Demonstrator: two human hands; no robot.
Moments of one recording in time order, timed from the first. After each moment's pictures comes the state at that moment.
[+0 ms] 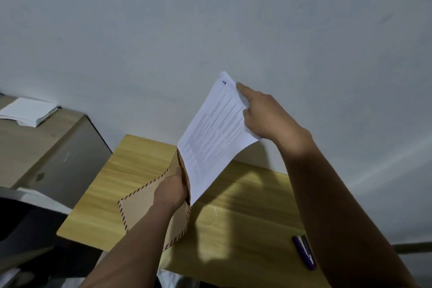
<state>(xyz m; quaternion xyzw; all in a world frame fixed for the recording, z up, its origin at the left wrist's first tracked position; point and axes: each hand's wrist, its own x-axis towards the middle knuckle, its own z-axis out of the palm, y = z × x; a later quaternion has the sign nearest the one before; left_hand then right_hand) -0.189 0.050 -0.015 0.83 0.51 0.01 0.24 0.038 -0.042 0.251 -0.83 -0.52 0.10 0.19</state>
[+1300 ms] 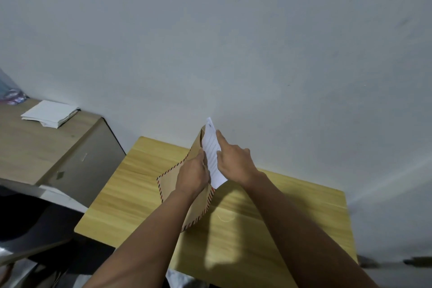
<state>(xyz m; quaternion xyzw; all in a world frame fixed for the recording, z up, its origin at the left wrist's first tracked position) -0.154 0.050 0.045 0.84 0.45 0.16 0.25 -0.027 -0.020 0.114 -0.81 -0.56 0.14 0.14</state>
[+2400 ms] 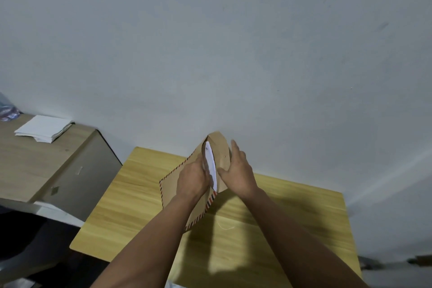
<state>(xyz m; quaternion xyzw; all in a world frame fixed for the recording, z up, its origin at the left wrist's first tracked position) -0.132 0.050 0.058 0.84 0.45 0.14 0.26 -0.002 -0.030 0.061 -0.85 -0.41 0.18 0.28</state>
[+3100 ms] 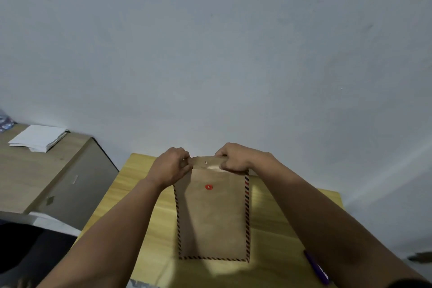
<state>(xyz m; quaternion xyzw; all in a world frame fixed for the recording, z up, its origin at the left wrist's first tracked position) -0.164 0.124 0.079 0.93 0.33 0.07 0.16 0.057 -0.001 0.130 -0.72 -0.59 0.36 0.08</state>
